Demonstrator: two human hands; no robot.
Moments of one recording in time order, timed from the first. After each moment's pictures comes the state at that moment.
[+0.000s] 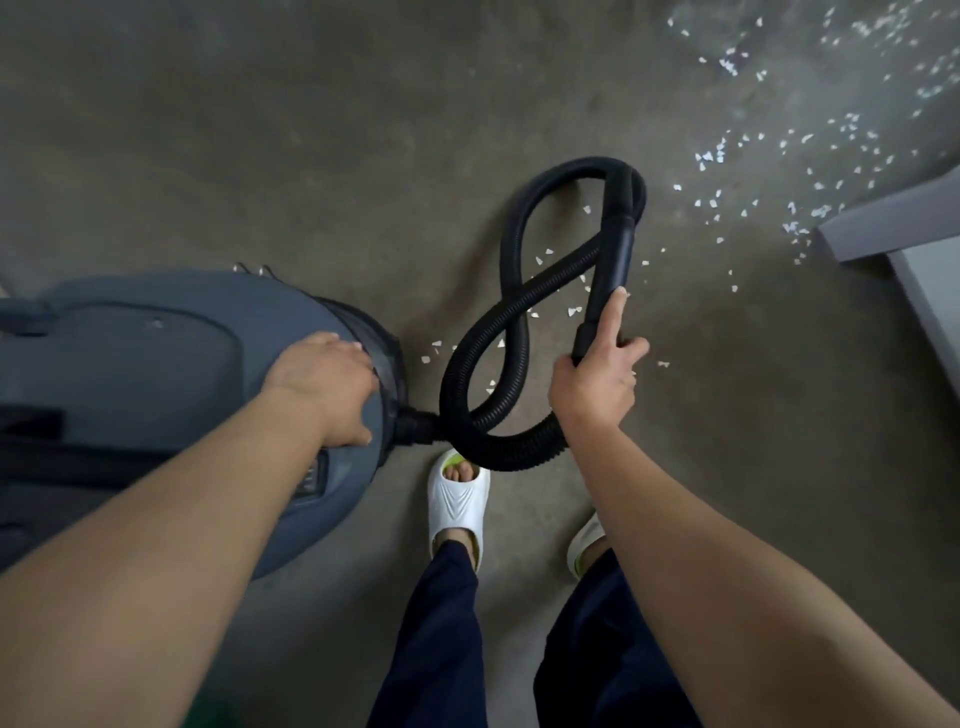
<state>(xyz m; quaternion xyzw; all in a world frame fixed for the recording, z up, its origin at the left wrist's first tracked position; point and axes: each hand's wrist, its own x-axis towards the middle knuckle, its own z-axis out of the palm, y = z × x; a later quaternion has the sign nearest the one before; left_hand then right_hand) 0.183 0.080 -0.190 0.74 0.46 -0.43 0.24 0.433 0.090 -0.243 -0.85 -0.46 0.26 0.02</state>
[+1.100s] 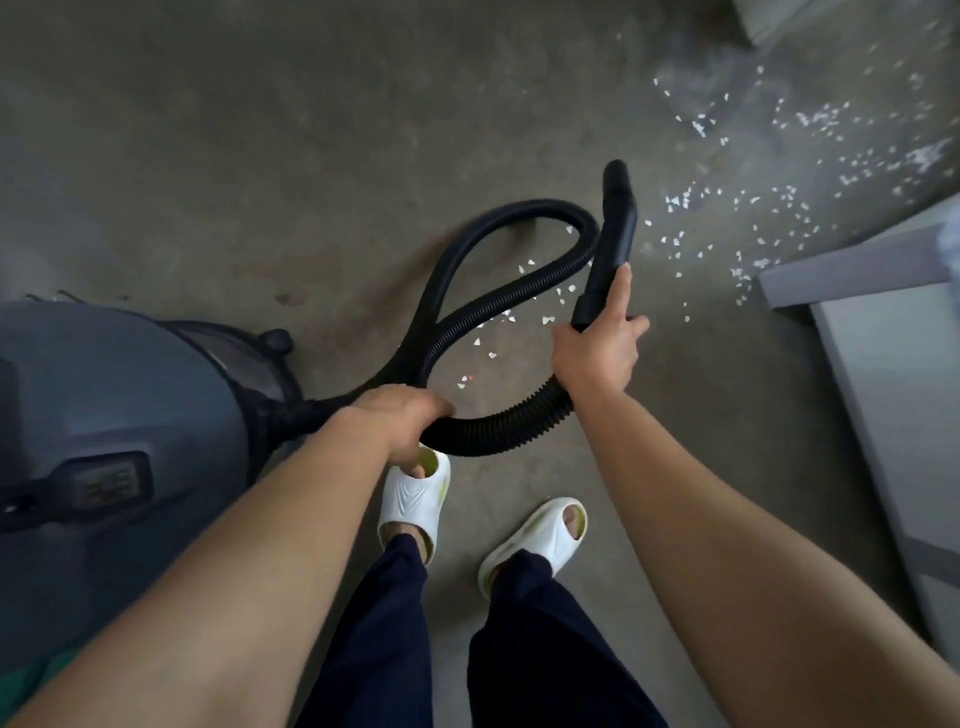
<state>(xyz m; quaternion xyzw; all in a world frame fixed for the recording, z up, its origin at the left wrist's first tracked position) 0.227 0.015 -0.225 0.68 0.51 -0.19 0.49 0.415 0.104 -0.196 -0.84 -0.46 0.28 0.06</state>
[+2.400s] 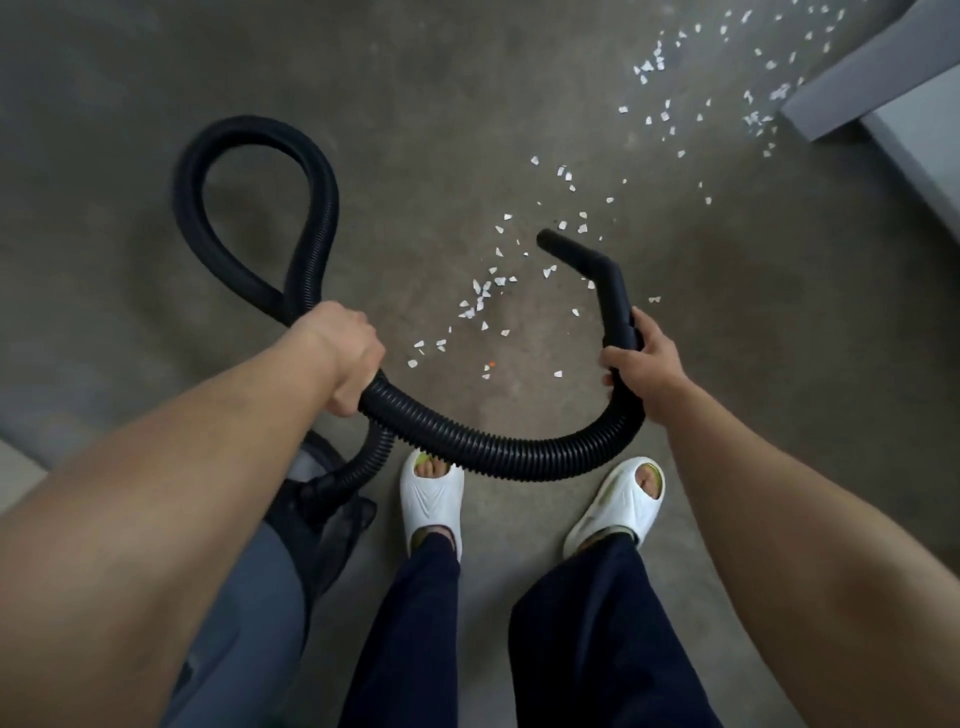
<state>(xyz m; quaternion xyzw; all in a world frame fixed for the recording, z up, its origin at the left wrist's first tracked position) 0.211 0.155 -0.242 0.82 0.26 -0.49 0.12 0.526 0.069 -0.293 -0.81 -0.17 0.52 0.18</state>
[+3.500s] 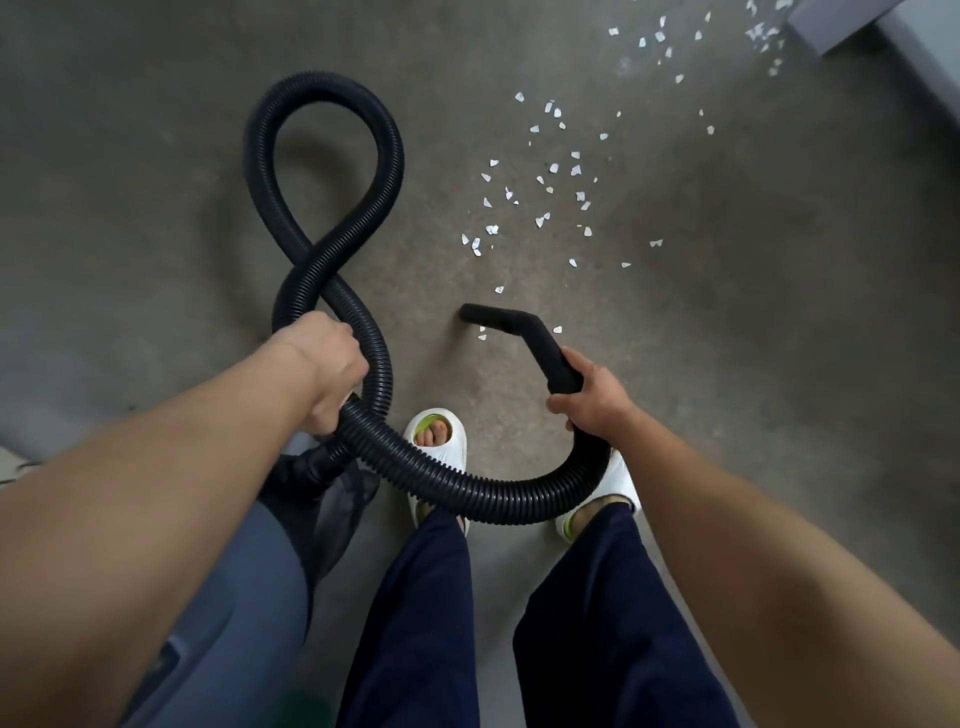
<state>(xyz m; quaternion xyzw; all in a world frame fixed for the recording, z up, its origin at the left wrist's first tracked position) 0.198 0.109 -0.263 0.83 0.15 -0.52 0.12 0.481 -0.020 -0.338 -0.76 -0.30 0.57 0.00</state>
